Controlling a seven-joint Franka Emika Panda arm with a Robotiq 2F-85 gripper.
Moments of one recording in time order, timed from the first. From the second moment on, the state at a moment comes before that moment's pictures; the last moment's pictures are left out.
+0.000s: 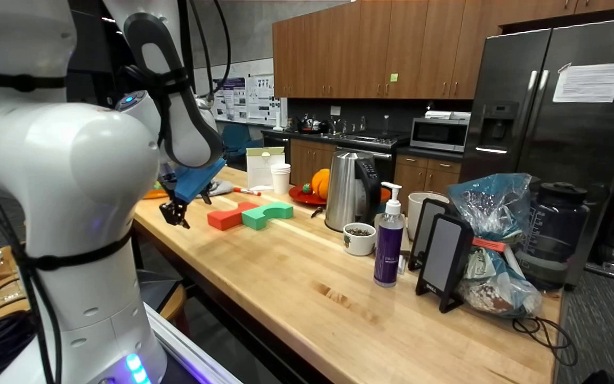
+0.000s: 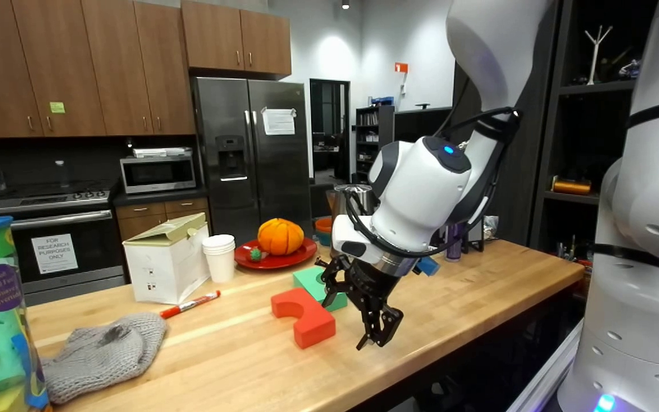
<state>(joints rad) 0.27 -0.07 0.21 -2.72 -2.02 3.10 0.78</state>
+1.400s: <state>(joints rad) 0.22 0.11 0.17 -2.61 -1.65 3.13 0.36</state>
